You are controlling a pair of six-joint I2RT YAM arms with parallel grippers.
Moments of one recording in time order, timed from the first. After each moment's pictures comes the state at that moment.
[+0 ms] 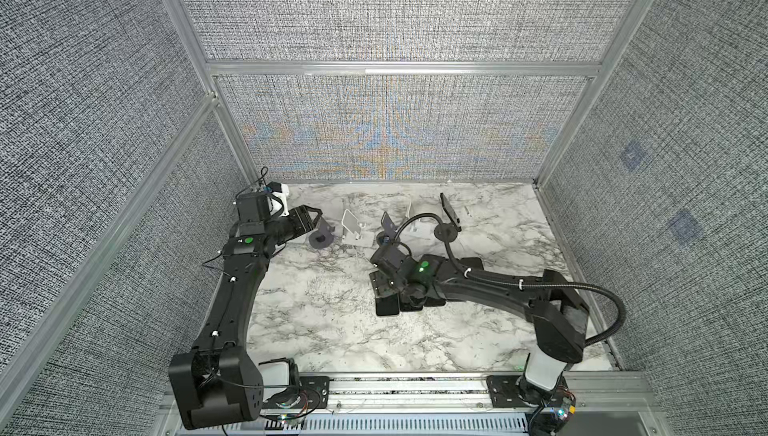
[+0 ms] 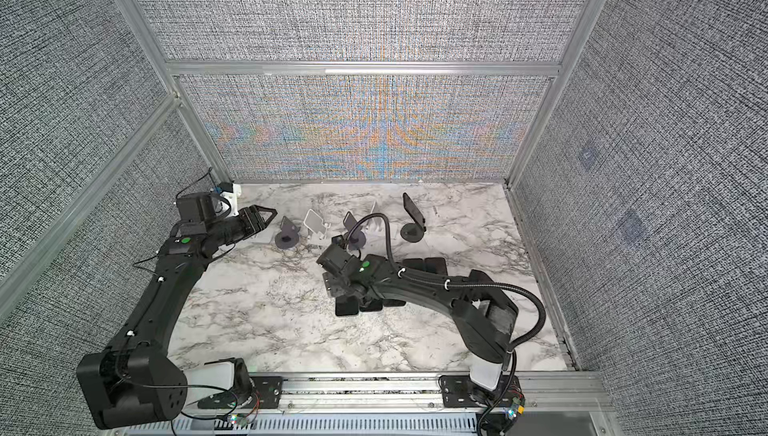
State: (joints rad) left arm 0.07 1.26 1.07 -0.42 0.57 -0.42; right arm 1.02 1.73 1.29 -0.57 0.26 0.57
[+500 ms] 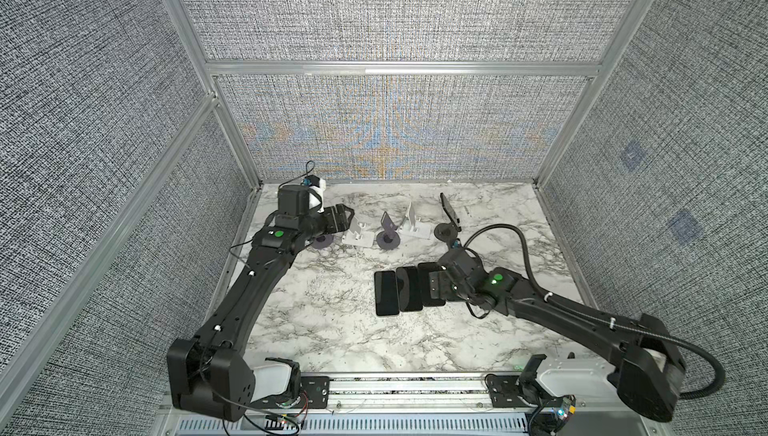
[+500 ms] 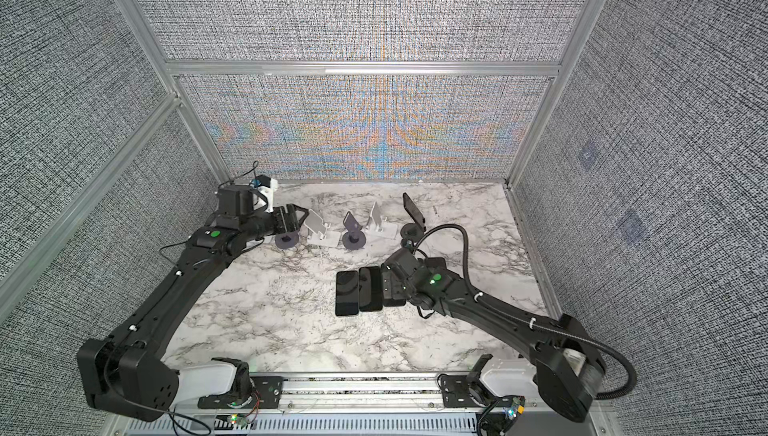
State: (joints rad) left arm -0.29 1.34 1.19 -0.46 0.29 -0.37; right arm 0.79 1.22 0.82 -0.60 0.32 0.58
